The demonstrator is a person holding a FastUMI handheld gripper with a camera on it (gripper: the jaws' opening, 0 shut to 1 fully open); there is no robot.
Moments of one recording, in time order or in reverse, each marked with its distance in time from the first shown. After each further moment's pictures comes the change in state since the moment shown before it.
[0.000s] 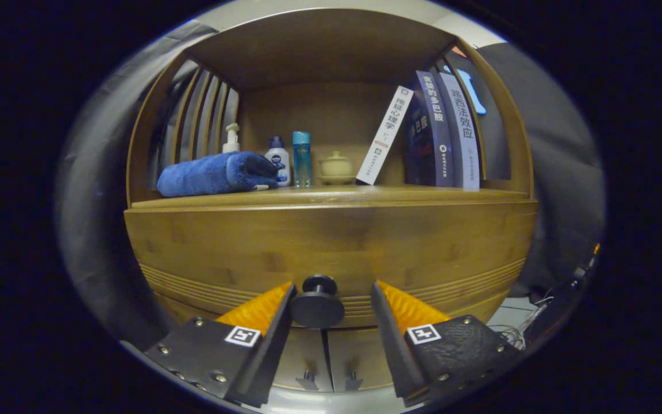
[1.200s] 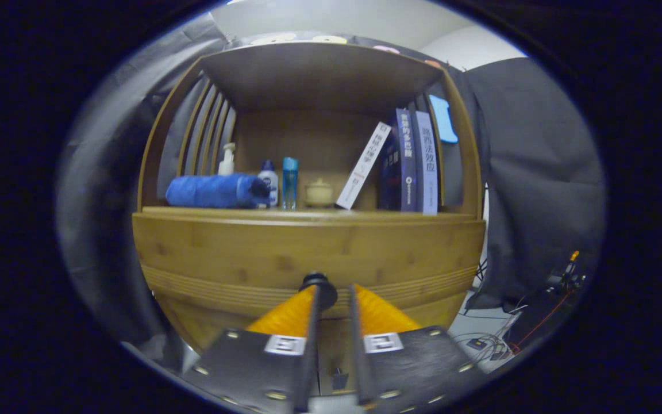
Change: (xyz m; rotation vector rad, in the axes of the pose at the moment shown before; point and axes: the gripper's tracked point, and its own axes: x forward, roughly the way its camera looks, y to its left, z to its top) arm -0.057 -0.007 0.012 -0.012 -0.097 -0.118
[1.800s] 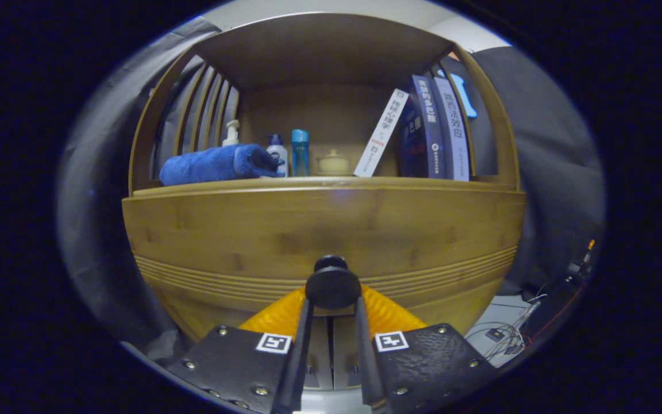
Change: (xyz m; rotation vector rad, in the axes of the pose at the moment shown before) arm 0.039 0.017 -0.036 0.002 0.088 0.058
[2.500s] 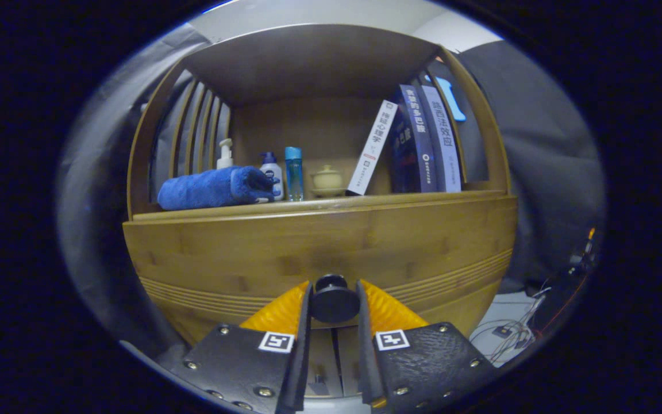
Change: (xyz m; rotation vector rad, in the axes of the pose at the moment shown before) arm -0.011 0.002 0.015 0.109 -0.057 -0.009
